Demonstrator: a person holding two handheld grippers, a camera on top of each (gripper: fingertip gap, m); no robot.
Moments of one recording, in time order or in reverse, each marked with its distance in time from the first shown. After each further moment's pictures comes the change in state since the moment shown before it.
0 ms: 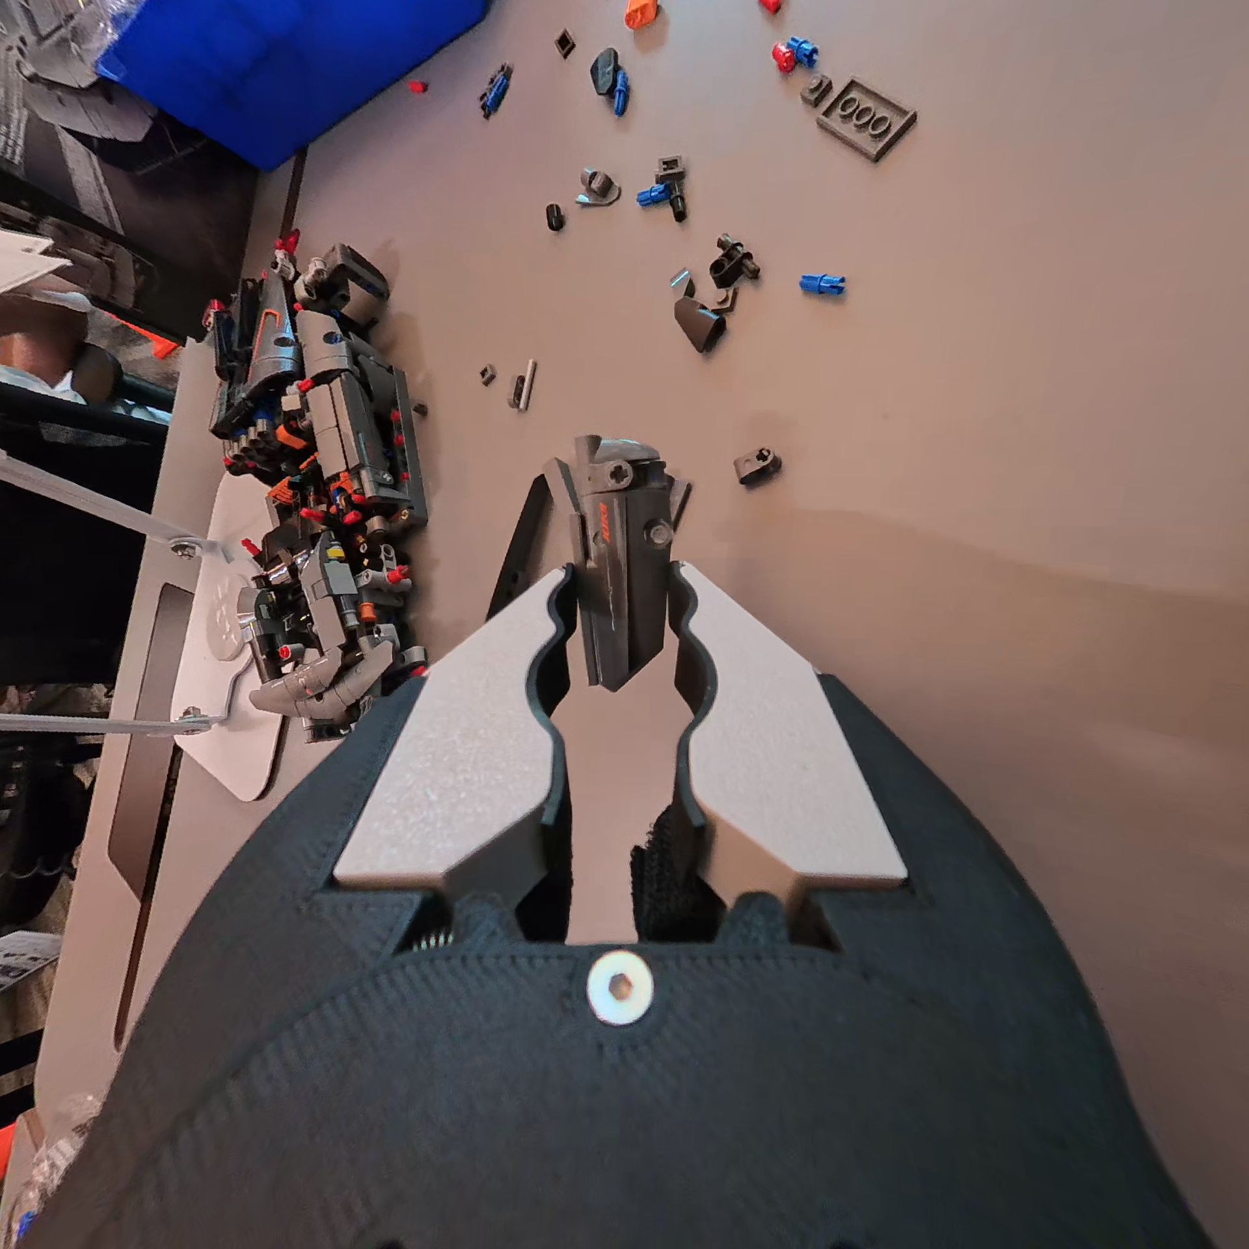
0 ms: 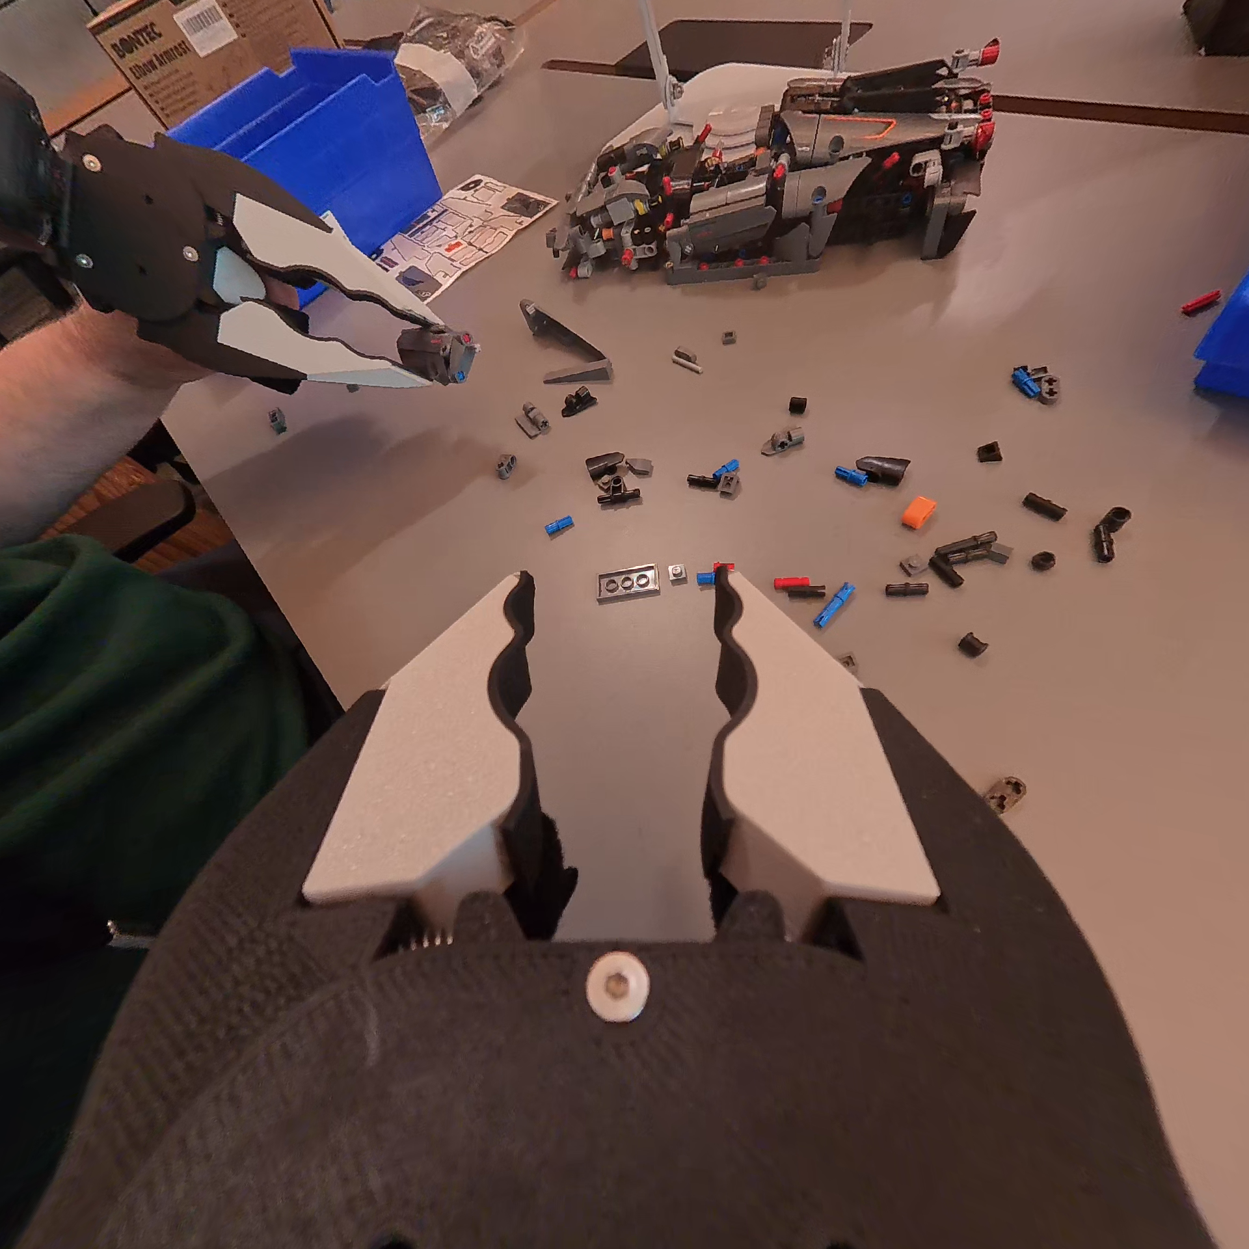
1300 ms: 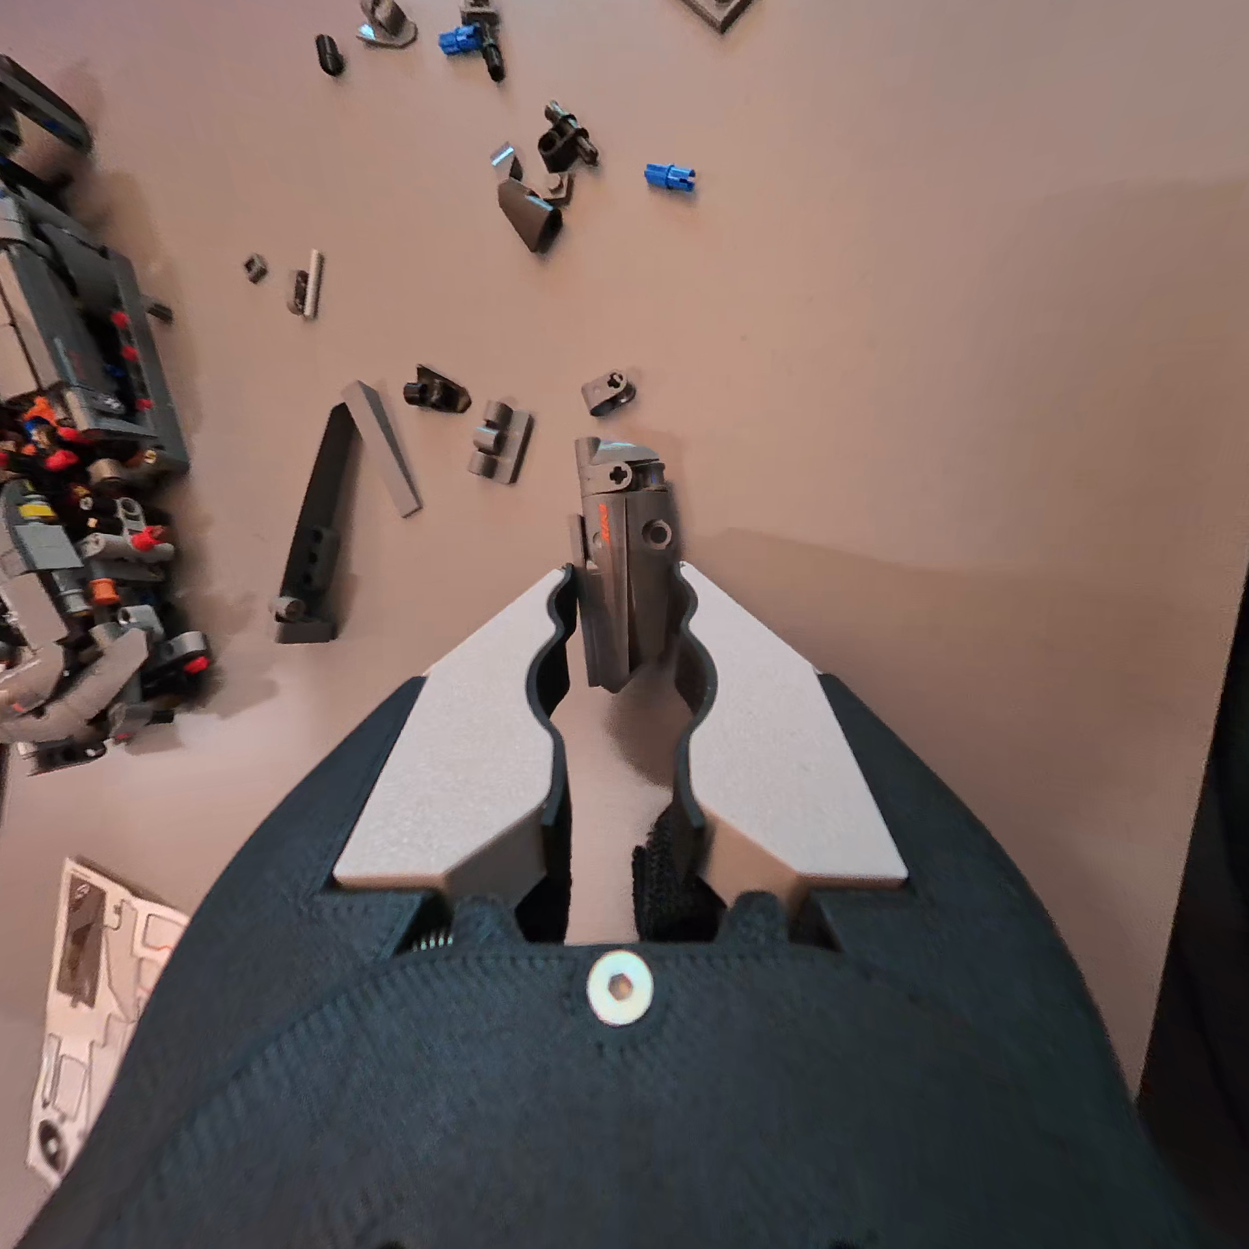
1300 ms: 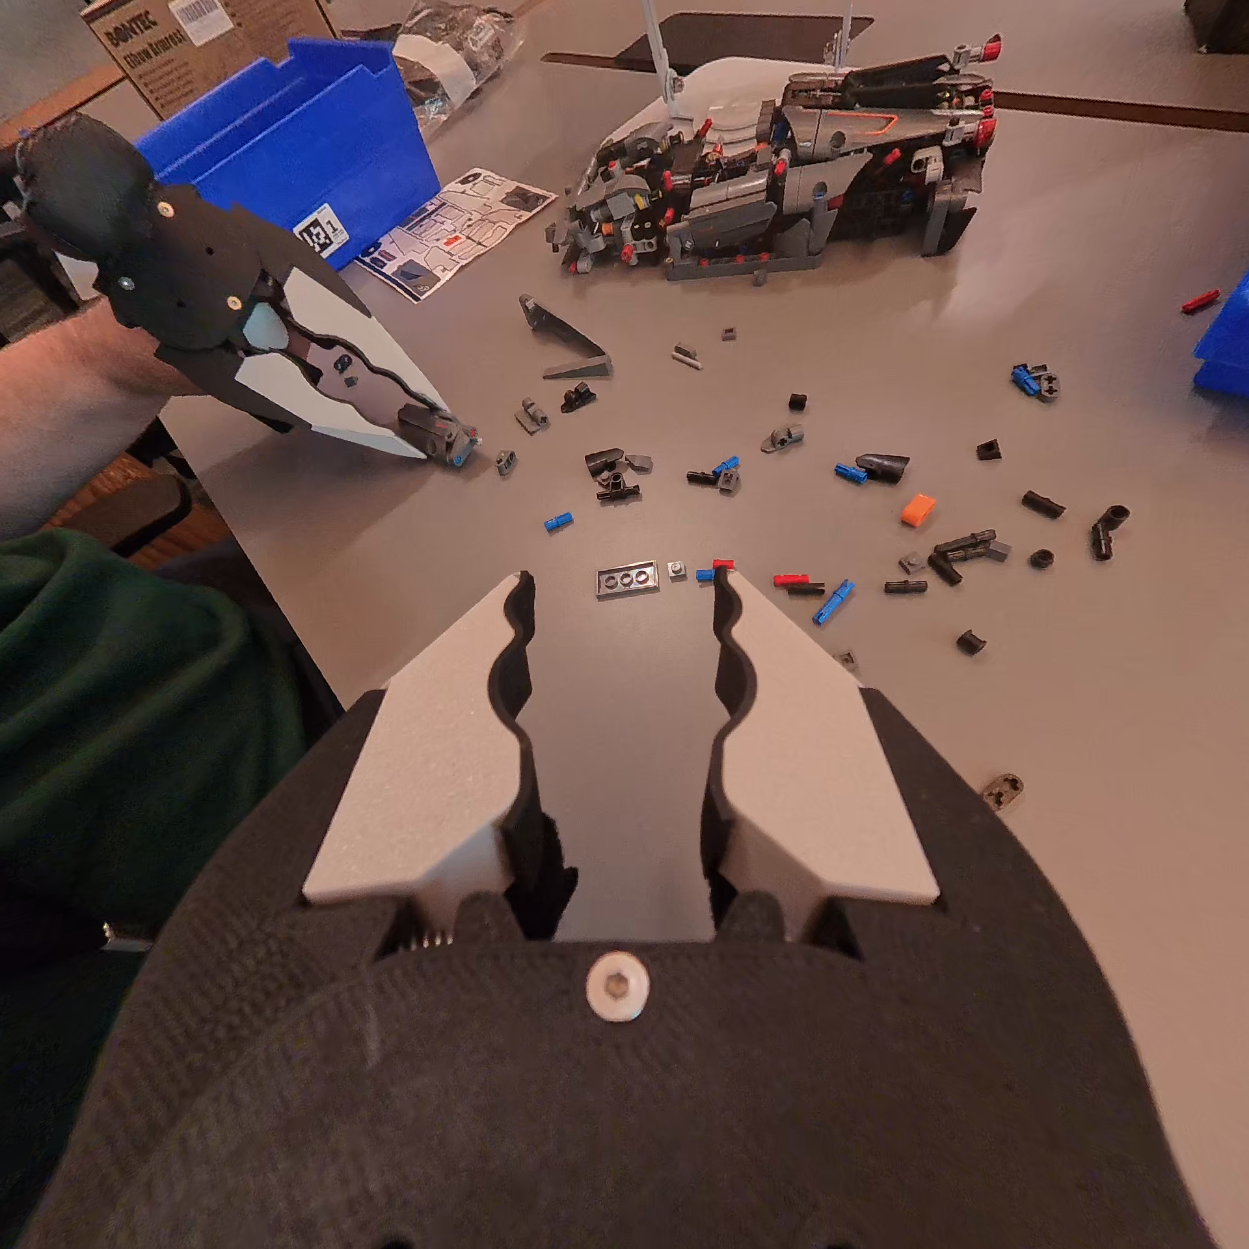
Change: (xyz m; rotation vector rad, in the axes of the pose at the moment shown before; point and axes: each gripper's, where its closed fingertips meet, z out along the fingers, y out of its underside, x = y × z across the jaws) left arm 0.047 0.023 0.010 -0.079 0.257 -0.088; right arm 0.000 0.002 -0.001 -0.006 0.003 -0.005
